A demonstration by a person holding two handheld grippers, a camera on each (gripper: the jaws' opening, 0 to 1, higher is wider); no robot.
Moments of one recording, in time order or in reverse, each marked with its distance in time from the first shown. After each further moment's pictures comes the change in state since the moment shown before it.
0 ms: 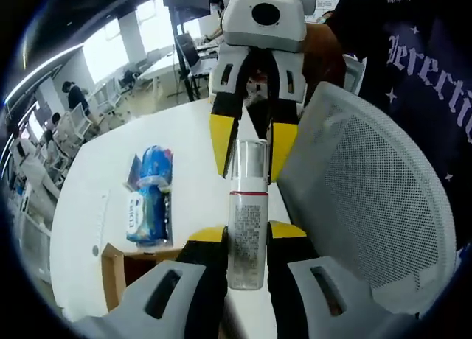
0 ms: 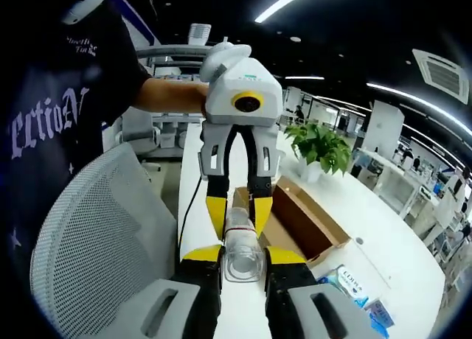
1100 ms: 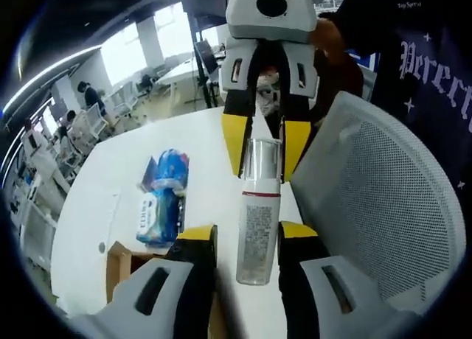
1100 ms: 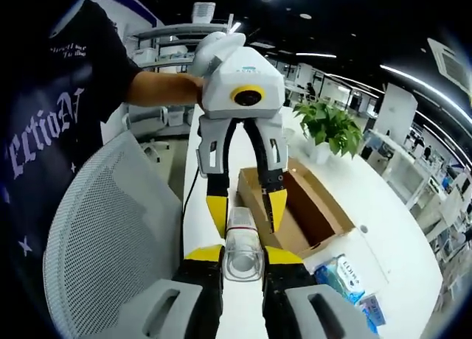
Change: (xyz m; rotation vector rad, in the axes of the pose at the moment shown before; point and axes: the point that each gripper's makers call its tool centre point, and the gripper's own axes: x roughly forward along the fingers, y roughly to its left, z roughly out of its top) left arm 0.002 0.017 0.003 -0.032 -0.054 0.092; right arm 0.000 -0.008 0.000 -0.013 0.155 0.069
